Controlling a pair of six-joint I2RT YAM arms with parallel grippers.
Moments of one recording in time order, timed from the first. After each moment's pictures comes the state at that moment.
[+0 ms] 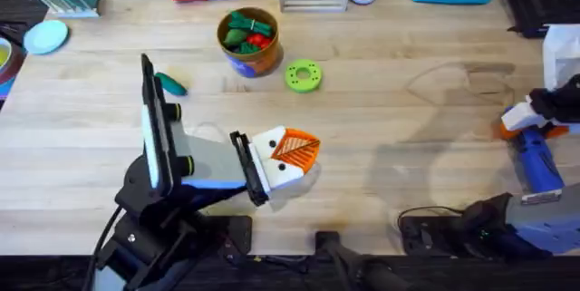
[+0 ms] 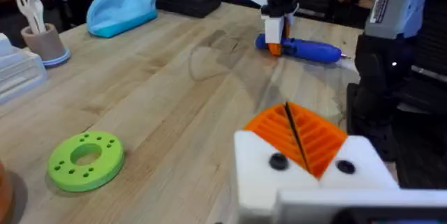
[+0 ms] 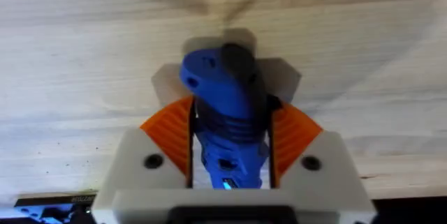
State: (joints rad) left arm -0.53 0.01 0.01 -0.05 0.66 -0.05; right arm -0.68 1.80 1.18 -1.10 0.16 -0.59
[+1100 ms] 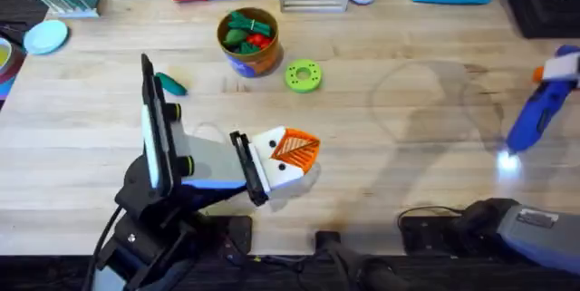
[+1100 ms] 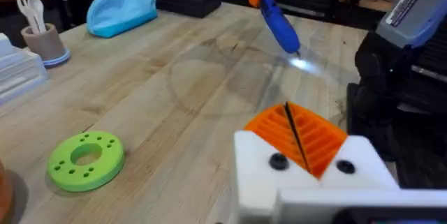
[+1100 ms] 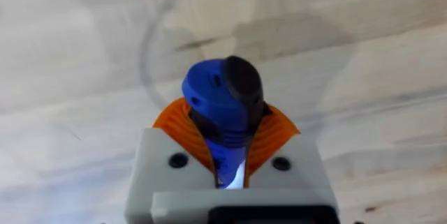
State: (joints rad) left arm -0.53 0.01 0.01 -0.05 0.66 -0.05; right arm -0.68 1.41 1.17 -0.98 -0.11 -0.46
